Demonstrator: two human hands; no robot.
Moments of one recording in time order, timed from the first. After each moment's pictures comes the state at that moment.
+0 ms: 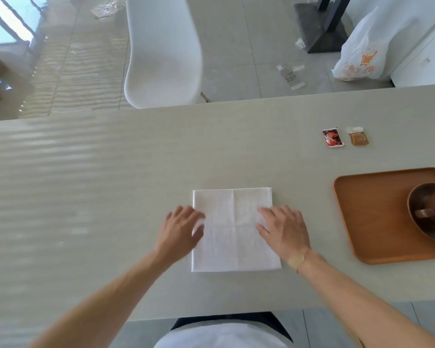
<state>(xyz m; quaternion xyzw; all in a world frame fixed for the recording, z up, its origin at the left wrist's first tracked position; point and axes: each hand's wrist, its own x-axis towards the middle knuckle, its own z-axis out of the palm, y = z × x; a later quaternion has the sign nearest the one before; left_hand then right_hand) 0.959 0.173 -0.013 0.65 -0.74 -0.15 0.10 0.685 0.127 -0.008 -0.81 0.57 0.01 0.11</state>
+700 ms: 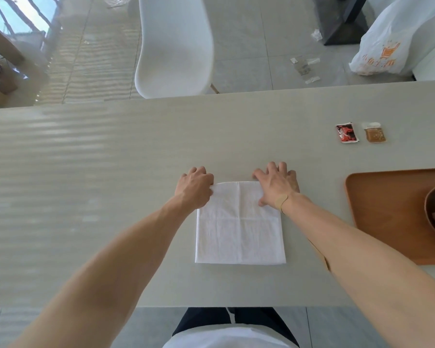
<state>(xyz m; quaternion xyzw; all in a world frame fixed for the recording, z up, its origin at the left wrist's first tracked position) 0.947 0.077 -0.005 0.70 -0.69 -0.20 -0.08 0.727 0.031 -0.003 -0.80 0.54 0.20 0.14</state>
